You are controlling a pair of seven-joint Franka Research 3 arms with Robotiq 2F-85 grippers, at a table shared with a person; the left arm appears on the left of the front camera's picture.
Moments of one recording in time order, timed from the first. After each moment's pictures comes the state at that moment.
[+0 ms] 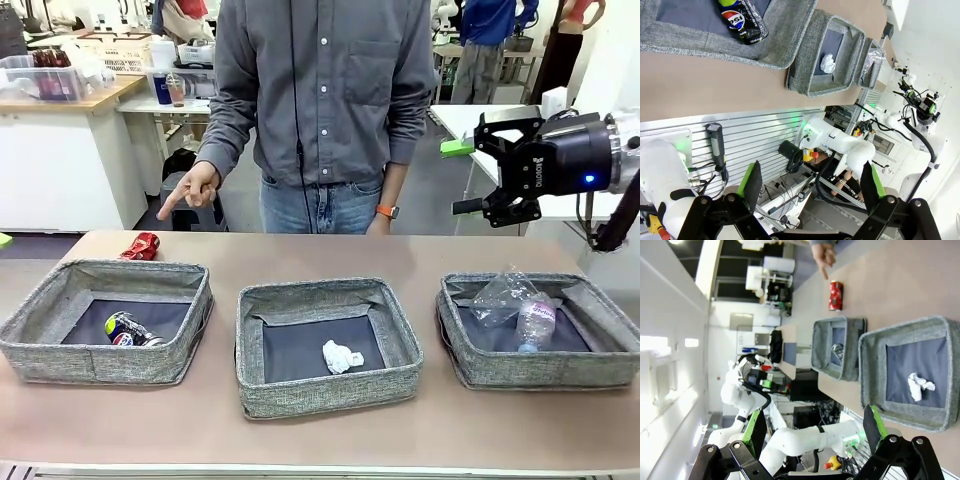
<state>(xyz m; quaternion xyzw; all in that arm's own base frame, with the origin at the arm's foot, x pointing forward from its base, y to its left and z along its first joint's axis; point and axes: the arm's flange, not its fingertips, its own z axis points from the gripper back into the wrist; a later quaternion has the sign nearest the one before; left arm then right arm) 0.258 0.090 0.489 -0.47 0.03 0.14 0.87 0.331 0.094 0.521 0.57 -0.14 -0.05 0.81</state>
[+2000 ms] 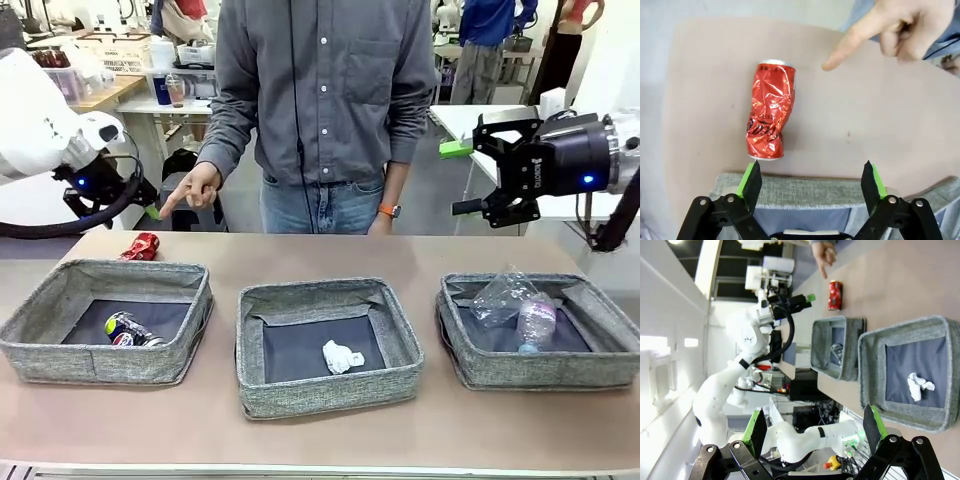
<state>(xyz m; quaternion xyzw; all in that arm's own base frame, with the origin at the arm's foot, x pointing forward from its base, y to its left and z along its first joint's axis) 0.550 -0.012 0.435 -0.10 -0.18 0.05 0.98 0.331 0.094 0.520 0.57 -0.14 -0.05 0.81</state>
